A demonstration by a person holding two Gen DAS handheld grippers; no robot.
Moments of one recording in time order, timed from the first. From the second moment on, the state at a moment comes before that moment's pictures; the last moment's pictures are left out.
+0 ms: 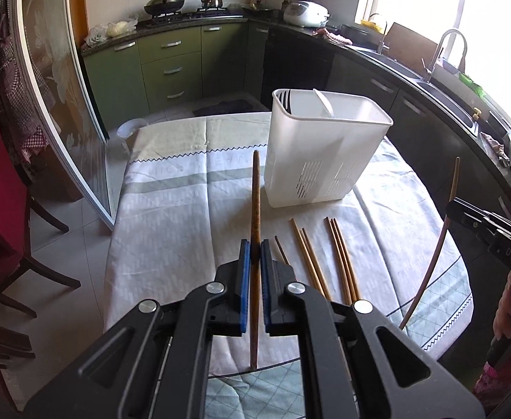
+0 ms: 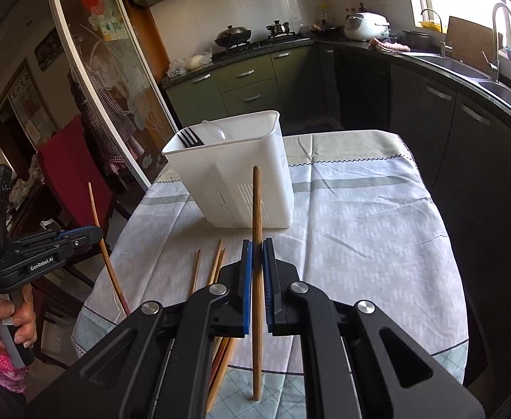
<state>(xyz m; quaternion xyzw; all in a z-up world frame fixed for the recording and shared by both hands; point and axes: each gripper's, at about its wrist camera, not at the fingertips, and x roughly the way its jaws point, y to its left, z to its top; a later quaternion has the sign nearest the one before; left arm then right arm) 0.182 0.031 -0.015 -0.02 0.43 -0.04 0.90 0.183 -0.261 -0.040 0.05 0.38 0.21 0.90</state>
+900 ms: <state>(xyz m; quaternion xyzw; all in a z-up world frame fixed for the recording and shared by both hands) 0.152 0.012 0.013 0.00 0.40 -0.07 0.91 0.149 -0.265 -0.008 0.03 0.33 0.23 0.91</state>
